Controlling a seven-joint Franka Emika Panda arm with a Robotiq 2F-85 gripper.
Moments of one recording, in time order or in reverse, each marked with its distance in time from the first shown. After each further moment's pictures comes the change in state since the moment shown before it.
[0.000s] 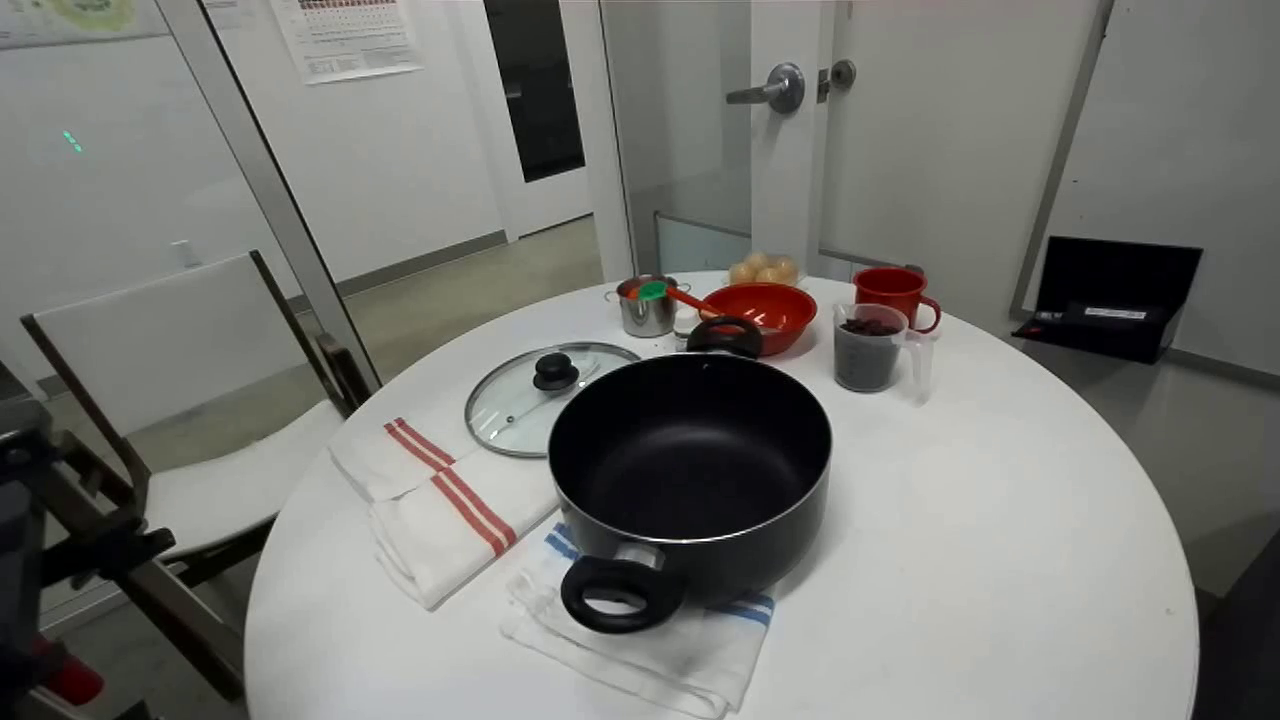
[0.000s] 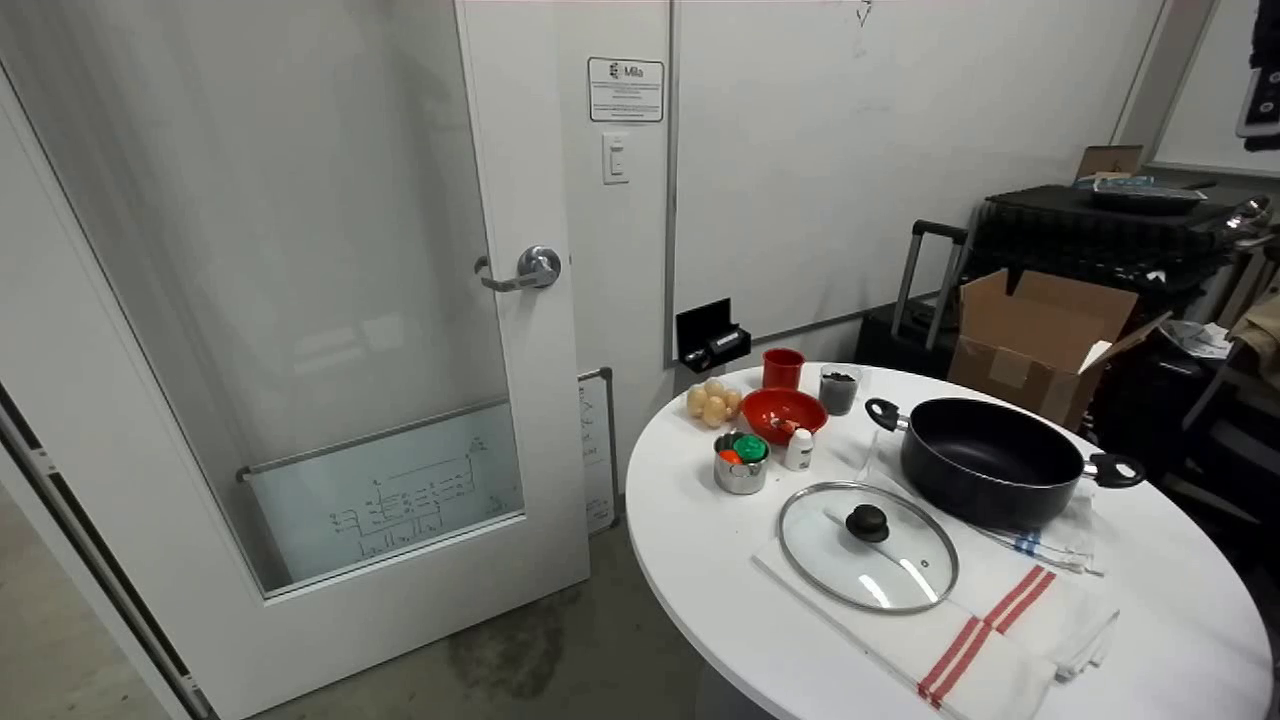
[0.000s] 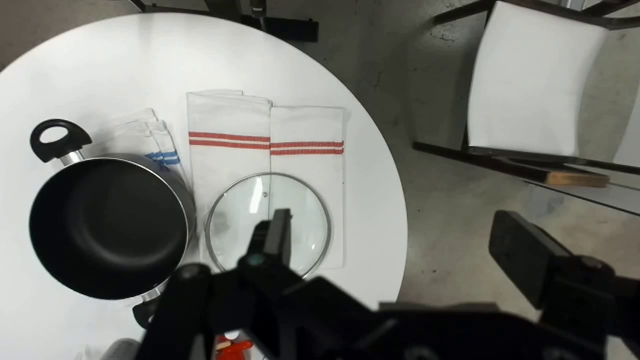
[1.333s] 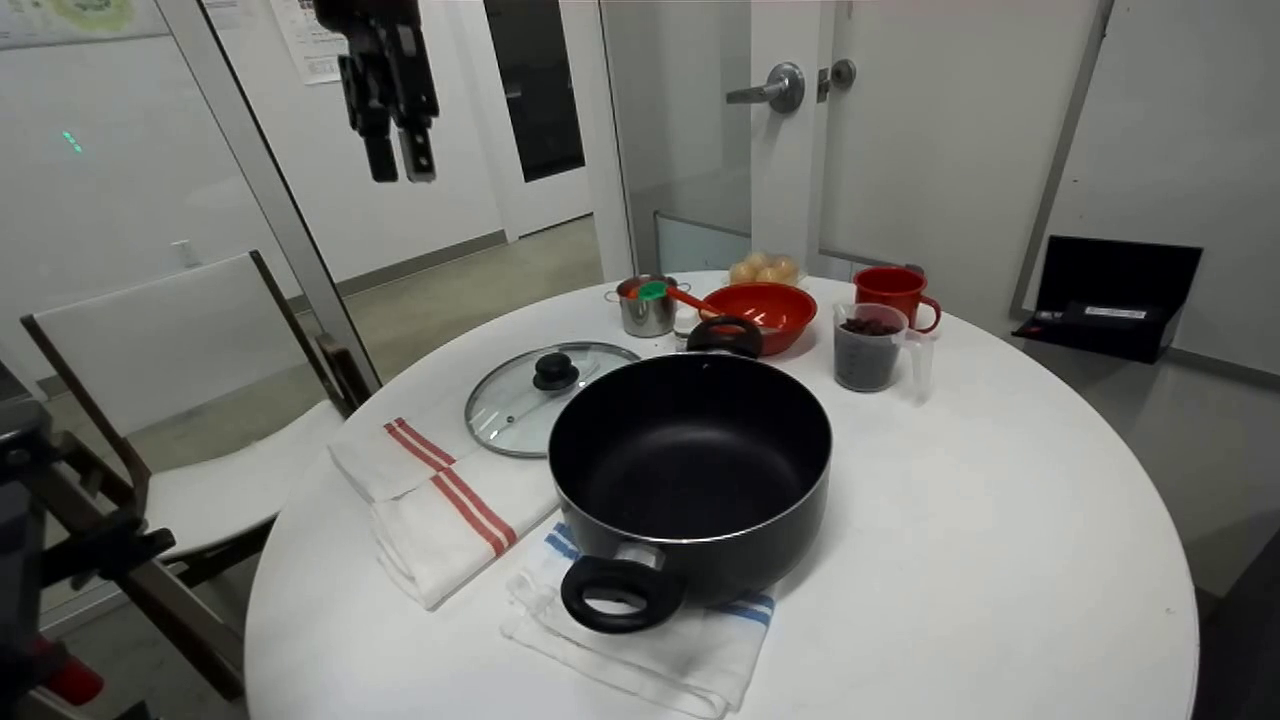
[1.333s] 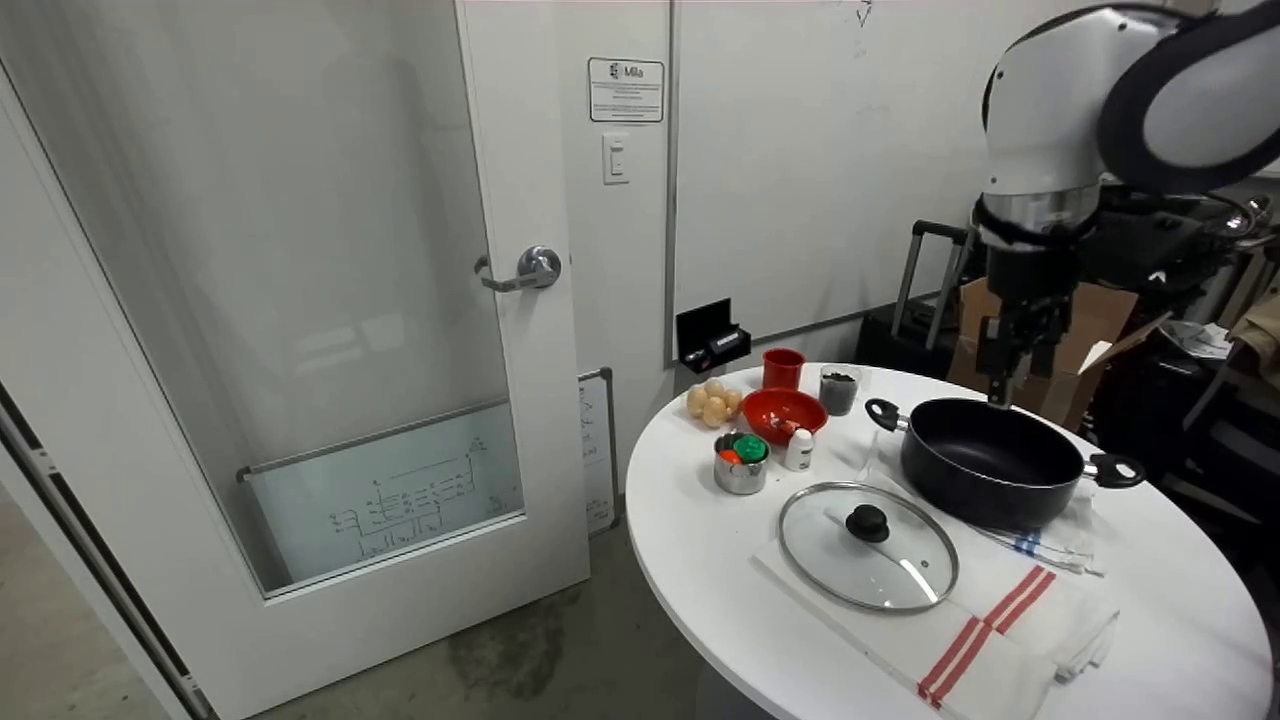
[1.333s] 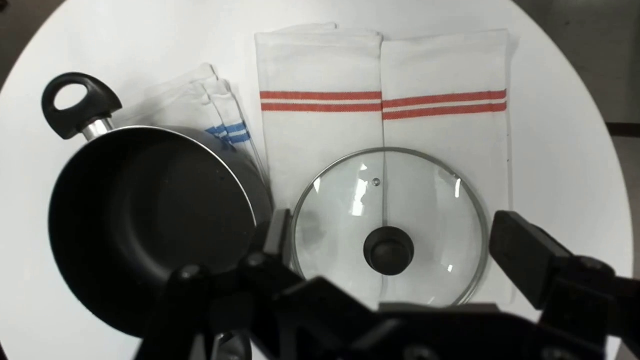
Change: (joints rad) arm -0.007 0.612 -0.028 0.045 -0.334 0.478 0.219
